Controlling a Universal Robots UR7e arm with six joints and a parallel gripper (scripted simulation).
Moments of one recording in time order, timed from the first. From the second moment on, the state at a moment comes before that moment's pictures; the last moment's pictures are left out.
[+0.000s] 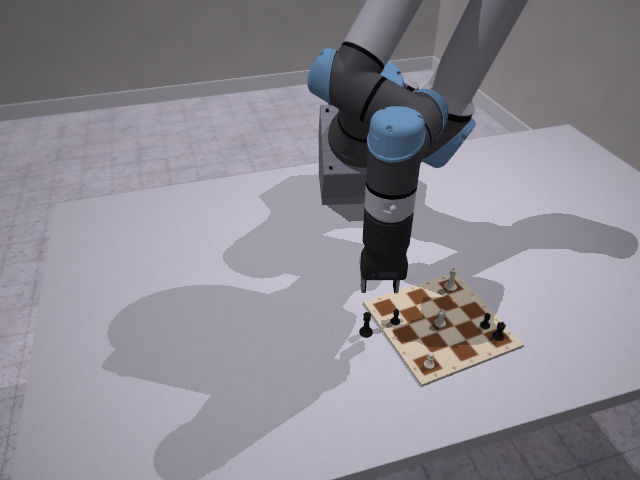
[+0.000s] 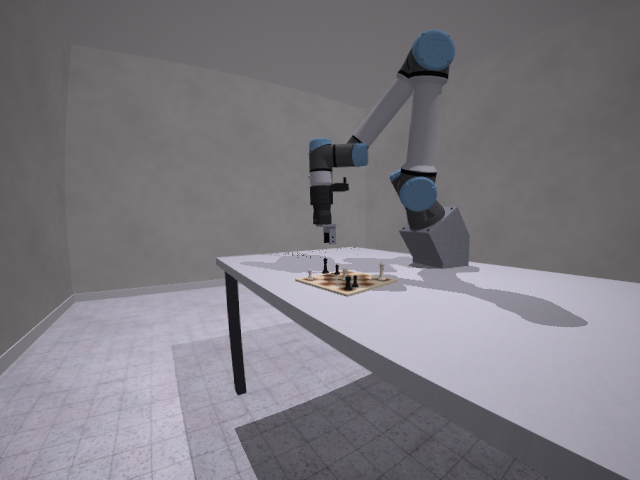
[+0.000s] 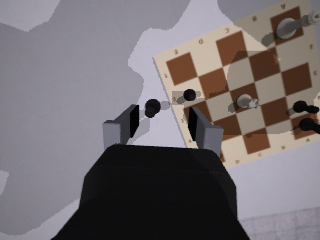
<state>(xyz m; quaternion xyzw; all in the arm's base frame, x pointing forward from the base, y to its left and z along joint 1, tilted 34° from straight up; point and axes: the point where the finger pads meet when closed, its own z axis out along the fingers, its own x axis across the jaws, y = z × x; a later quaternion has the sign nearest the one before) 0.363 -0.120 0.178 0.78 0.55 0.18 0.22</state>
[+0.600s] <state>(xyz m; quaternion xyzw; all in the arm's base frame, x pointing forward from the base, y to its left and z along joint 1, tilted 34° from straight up) 0.372 -0.091 0.170 0.55 0.79 0.09 0.26</state>
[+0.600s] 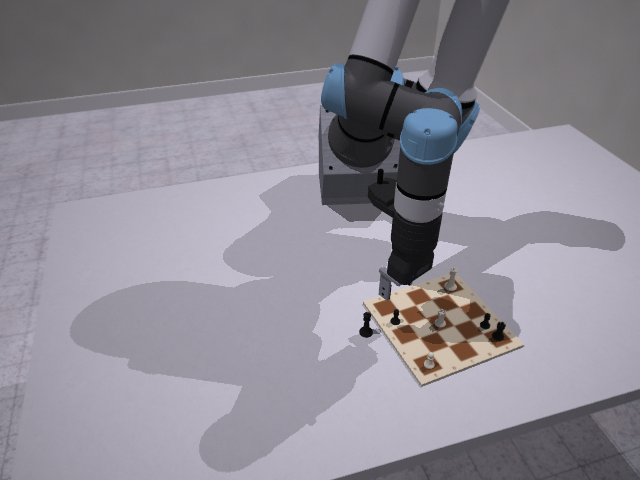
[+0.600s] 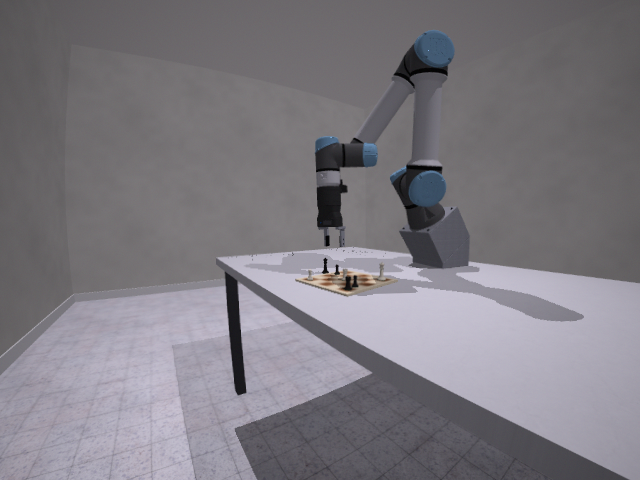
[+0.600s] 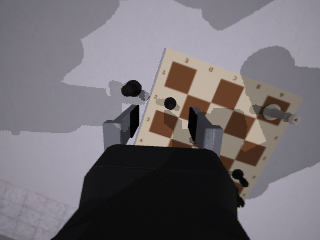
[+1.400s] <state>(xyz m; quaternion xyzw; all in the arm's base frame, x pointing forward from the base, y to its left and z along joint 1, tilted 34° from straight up) 0.392 -0.035 0.172 0.12 0.95 -0.04 0.28</state>
